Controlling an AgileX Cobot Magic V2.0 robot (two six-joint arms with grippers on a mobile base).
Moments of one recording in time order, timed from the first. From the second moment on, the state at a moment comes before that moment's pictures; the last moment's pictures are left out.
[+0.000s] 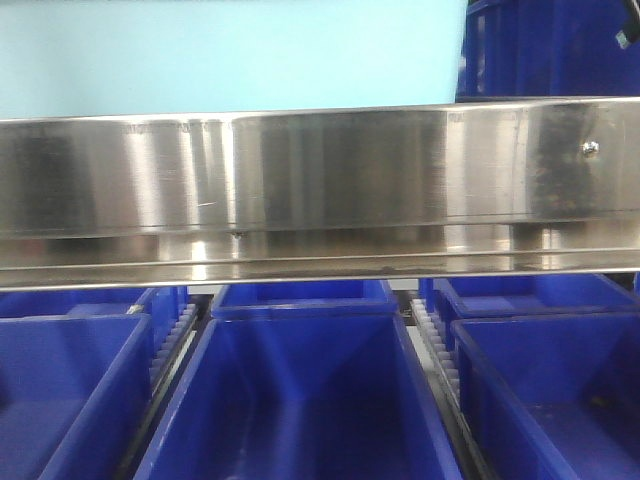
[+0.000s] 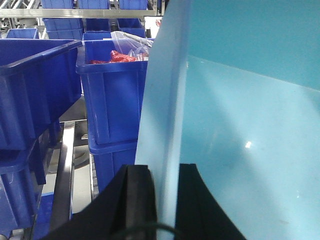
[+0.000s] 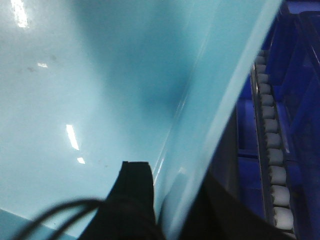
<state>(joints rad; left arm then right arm) -0.39 1.56 -2.04 0.03 0.71 -0.06 0.52 1.62 -2.09 -0.14 1.14 0.27</state>
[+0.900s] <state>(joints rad) -0.39 1.56 -2.04 0.03 0.71 -0.06 0.52 1.62 -2.09 -0.14 1.14 0.27</state>
